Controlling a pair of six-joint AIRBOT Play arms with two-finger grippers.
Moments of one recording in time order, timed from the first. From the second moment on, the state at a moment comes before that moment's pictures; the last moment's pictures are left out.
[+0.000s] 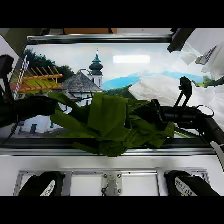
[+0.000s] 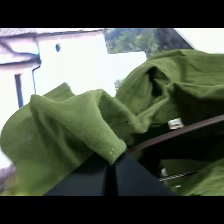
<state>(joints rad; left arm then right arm) -0.18 -0.72 1.19 1.33 -1.28 -1.63 -0.01 -1.05 0.69 0.14 1.51 0.07</state>
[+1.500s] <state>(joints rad) -0.66 -0.94 1.58 1.63 -1.42 -1.82 0.13 -0.92 0.67 0.28 1.25 0.00</state>
